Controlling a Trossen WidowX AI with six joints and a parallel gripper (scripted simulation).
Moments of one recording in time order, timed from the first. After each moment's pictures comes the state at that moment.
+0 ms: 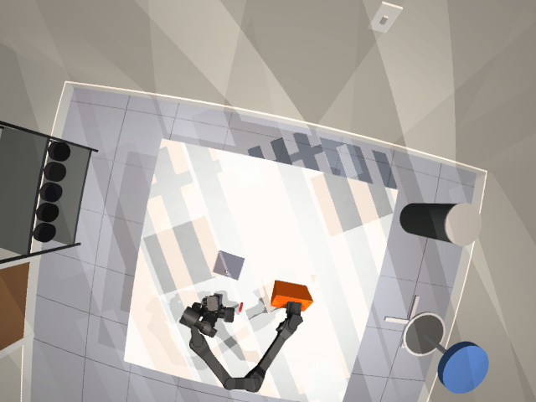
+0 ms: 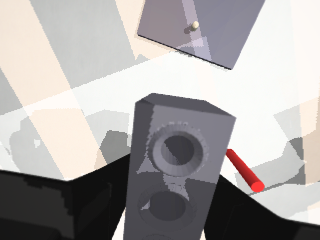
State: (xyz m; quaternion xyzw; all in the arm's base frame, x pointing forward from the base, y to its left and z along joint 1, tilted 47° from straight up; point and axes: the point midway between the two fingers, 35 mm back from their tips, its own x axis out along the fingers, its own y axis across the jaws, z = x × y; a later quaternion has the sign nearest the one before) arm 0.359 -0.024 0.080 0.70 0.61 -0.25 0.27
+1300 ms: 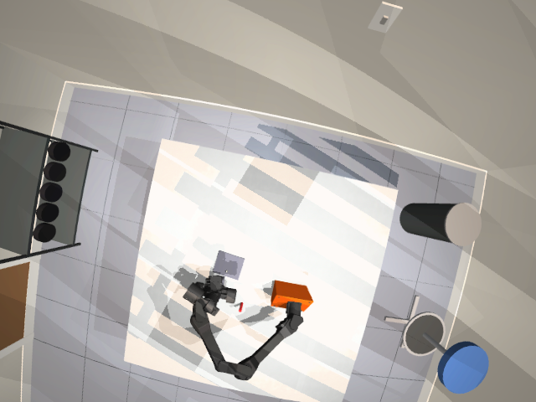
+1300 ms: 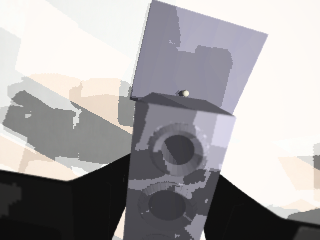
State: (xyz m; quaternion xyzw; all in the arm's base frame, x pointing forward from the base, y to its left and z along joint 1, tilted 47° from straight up) arm 0.363 -0.066 0.006 0.71 0.60 -0.26 0.26
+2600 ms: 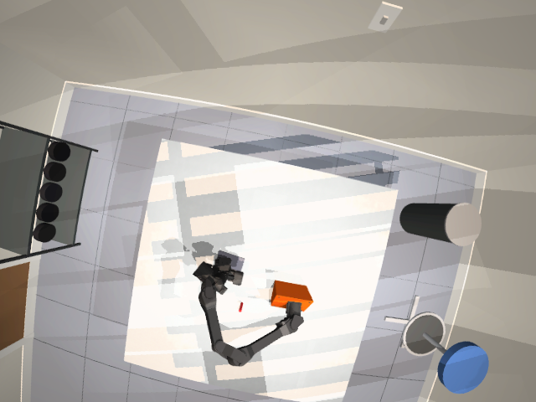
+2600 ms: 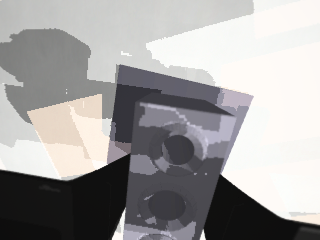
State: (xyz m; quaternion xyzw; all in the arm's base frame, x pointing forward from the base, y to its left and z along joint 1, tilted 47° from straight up) arm 0.350 -0.086 -0.076 0.71 0.60 -0.28 0.24
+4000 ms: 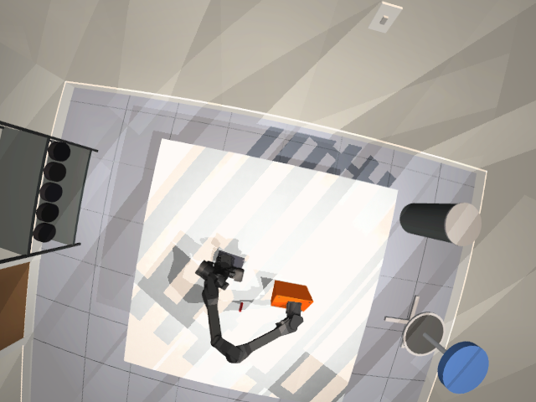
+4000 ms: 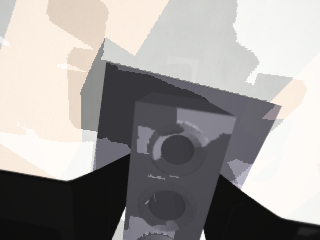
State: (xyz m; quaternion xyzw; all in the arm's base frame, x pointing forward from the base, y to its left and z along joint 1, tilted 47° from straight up) arm 0.355 -0.061 -0.102 0.71 0.60 -0.28 0.24
